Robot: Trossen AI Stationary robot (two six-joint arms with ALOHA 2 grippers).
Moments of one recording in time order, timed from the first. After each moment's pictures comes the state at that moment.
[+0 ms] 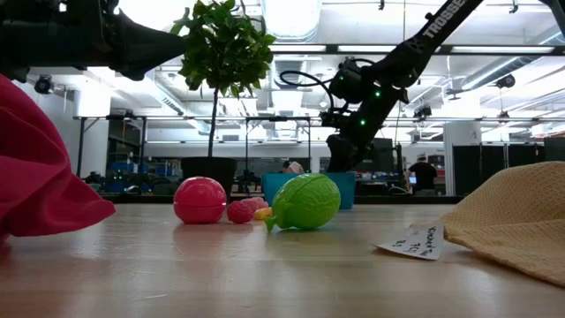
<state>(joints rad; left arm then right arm) -0.10 0.69 0.14 0.72 -0.33 0.19 -0.57 1.77 1.07 -0.18 0.09 -0.16</state>
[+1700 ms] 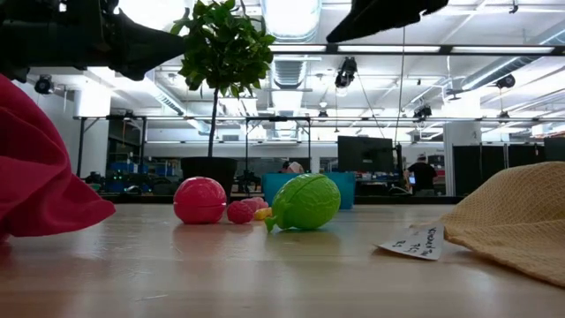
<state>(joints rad) -0.10 0.68 0.14 0.73 -0.33 0.19 0.15 1.27 1.00 -0.27 0.22 -0.34</state>
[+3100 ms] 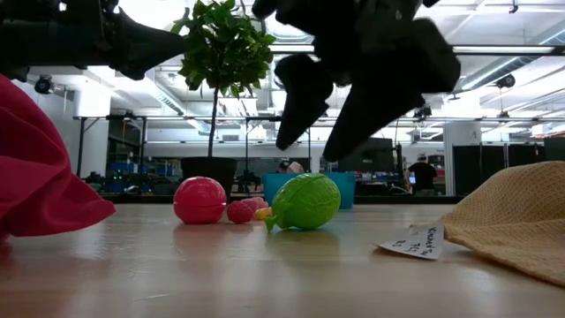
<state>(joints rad) -0.10 0.68 0.14 0.73 -0.33 0.19 0.30 1.90 1.34 -0.46 0.10 -0.30</state>
